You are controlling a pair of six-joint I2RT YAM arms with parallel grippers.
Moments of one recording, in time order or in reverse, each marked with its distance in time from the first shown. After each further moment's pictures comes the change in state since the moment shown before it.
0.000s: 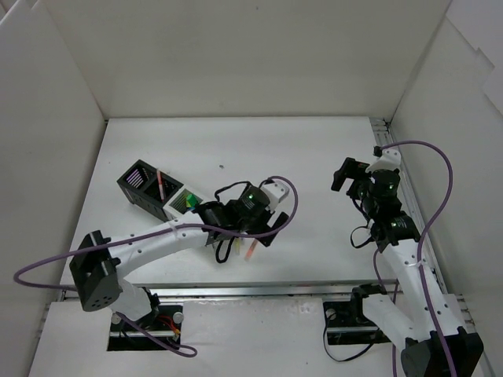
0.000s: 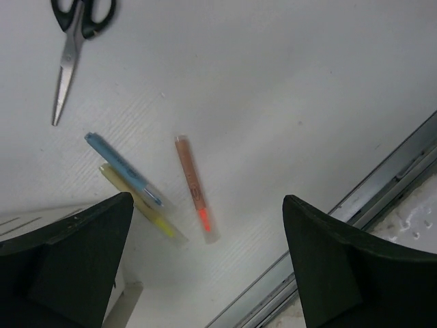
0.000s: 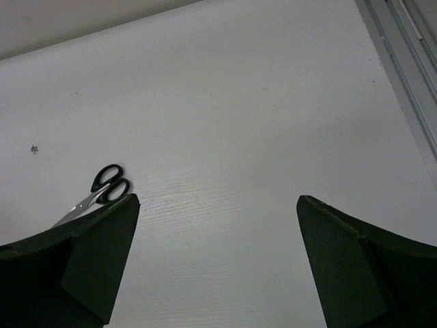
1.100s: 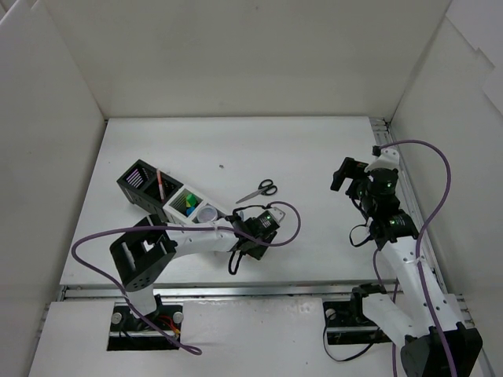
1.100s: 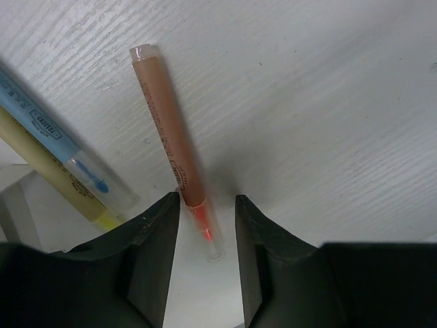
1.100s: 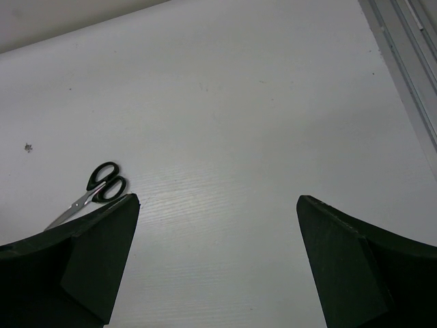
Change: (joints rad) left arm -0.037 0.312 -0.111 0.038 -0.020 -0.188; right arm -0.001 0.021 0.000 -0.003 0.008 0.009
